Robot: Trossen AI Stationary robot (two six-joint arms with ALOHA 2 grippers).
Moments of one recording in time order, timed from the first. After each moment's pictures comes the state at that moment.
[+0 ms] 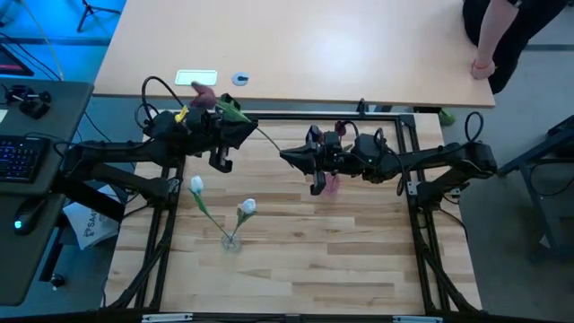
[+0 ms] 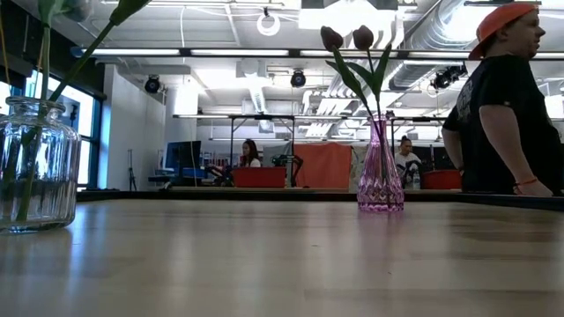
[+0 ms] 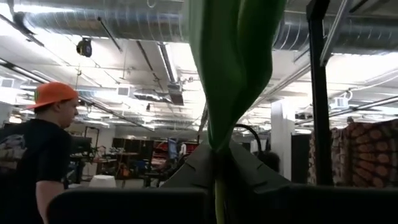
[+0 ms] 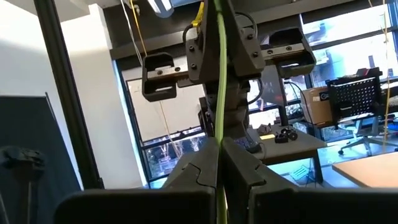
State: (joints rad) left arm 0.11 1.15 1.00 0.71 0.07 -0.10; right arm 0.01 1.48 1.10 0.71 0.00 0.23
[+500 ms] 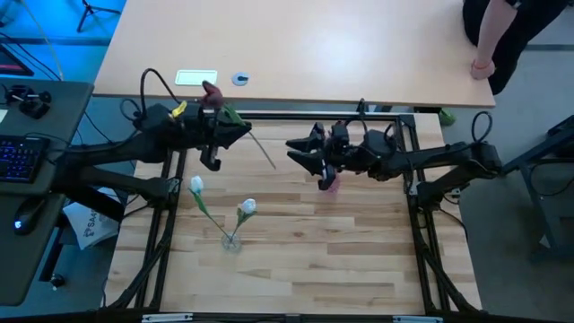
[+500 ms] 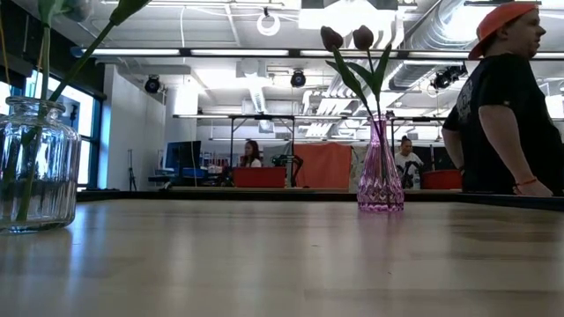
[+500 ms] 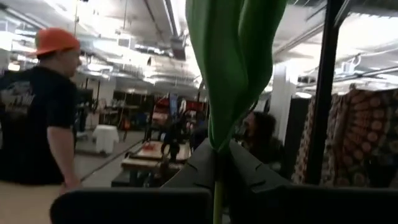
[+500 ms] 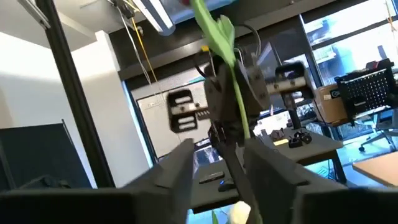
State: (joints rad) left arm 0.17 1.01 1.00 0.36 0.14 -0.15; right arm 0.01 1.44 1.10 0.71 -0.01 0.34
